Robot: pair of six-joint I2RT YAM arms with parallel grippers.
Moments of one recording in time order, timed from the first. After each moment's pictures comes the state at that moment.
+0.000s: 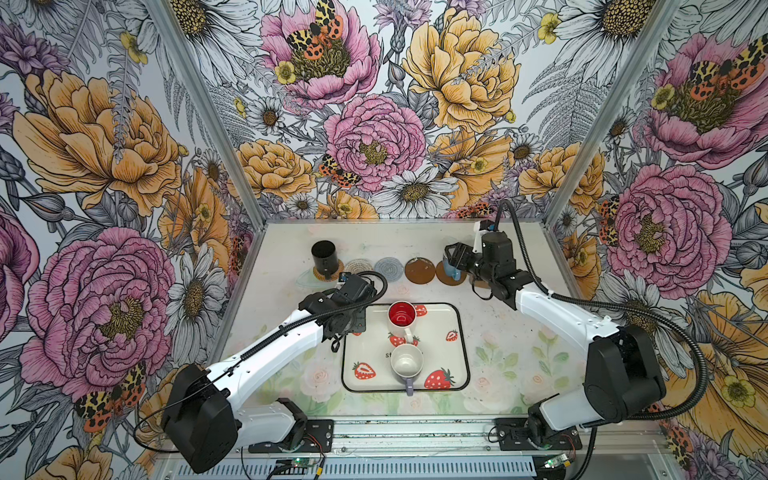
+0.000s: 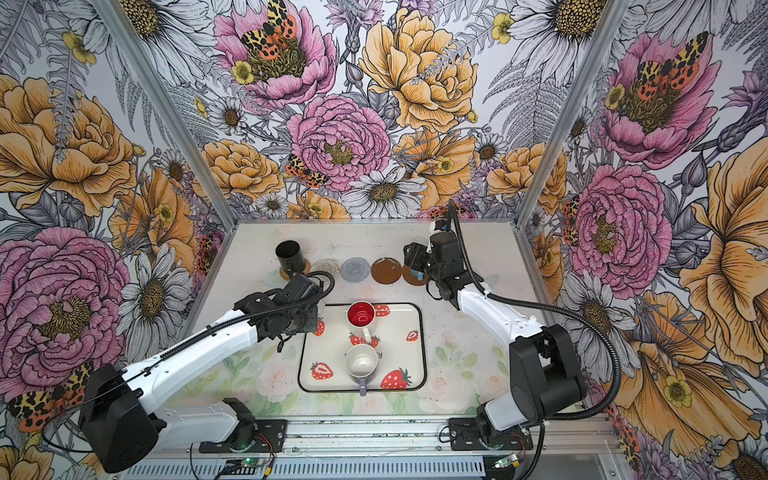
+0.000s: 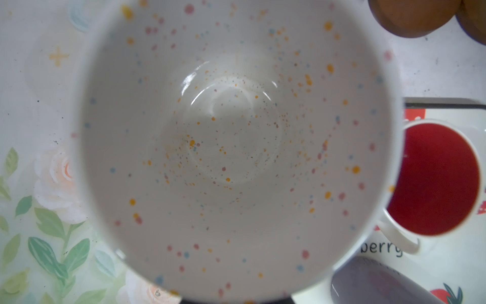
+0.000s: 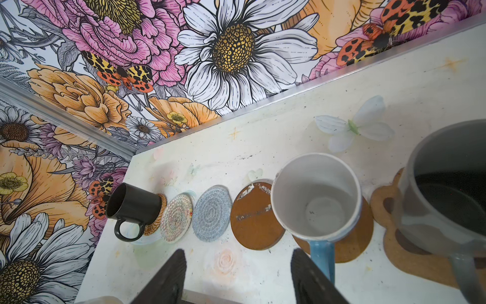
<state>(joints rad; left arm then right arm) -0.64 1.27 0.98 -0.85 -0.31 -0.62 0.35 1.49 1.03 -0.02 -0.10 0.59</state>
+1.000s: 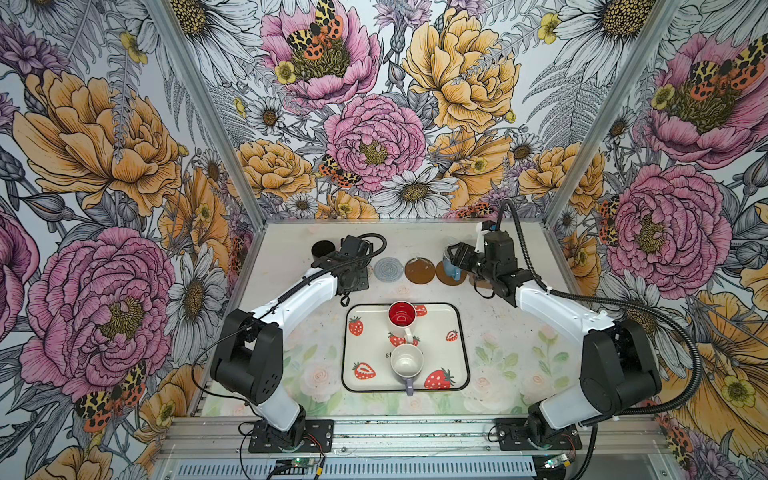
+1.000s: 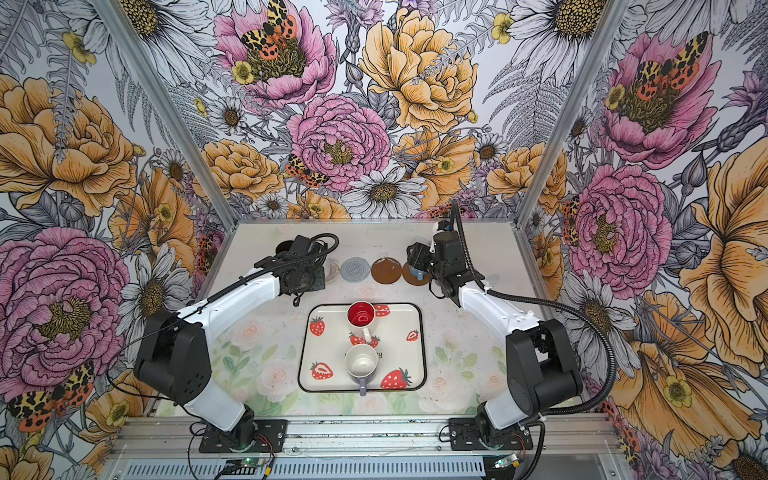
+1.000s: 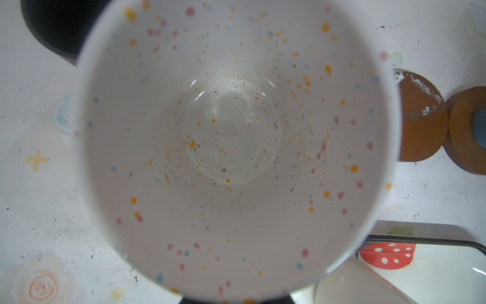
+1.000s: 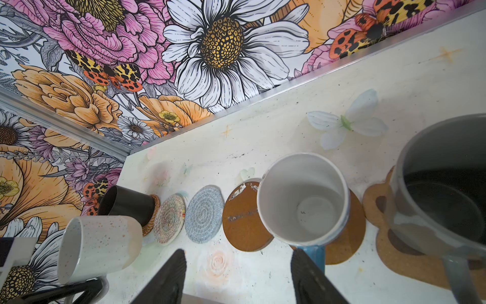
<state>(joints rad) -0.44 1.64 1.24 -0.64 -0.23 -0.47 0.30 1.53 1.03 -0.02 -0.13 0.59</state>
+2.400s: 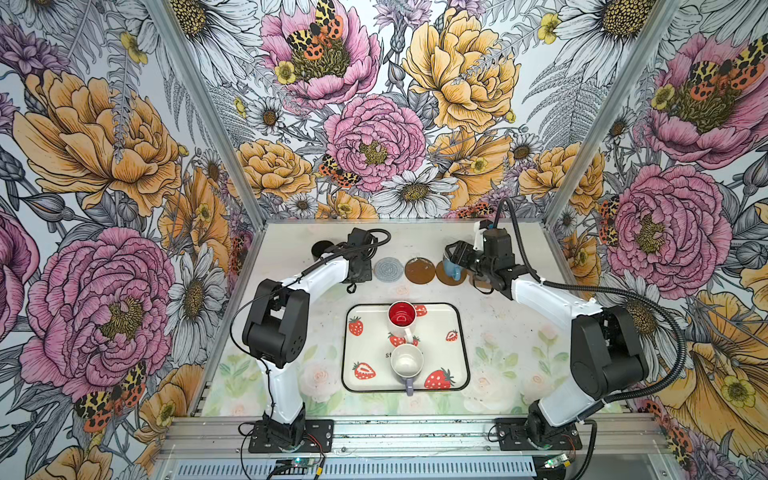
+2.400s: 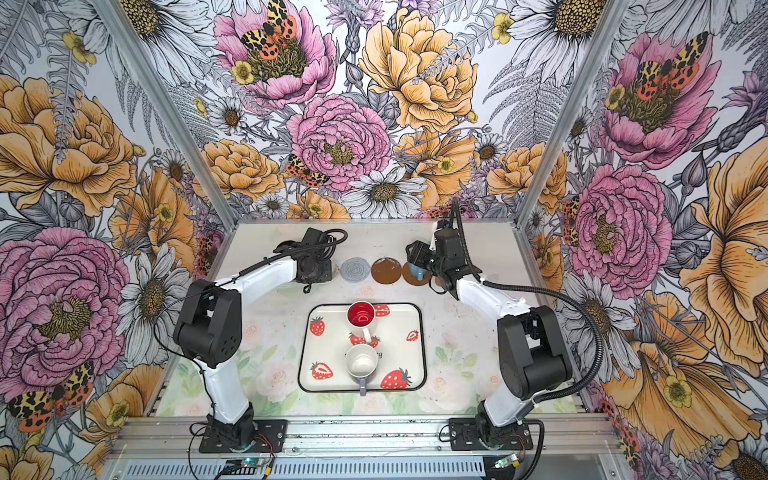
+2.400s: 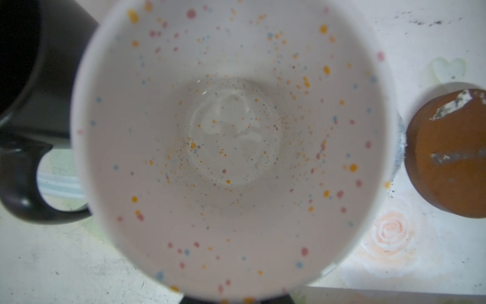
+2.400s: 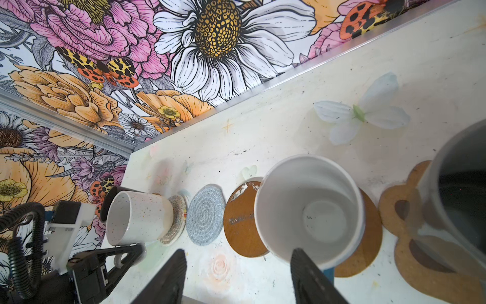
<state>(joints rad) -0.38 1.89 1.41 -0.61 -0.21 -0.41 0.27 1.62 1.08 0.01 -0.22 0.61</state>
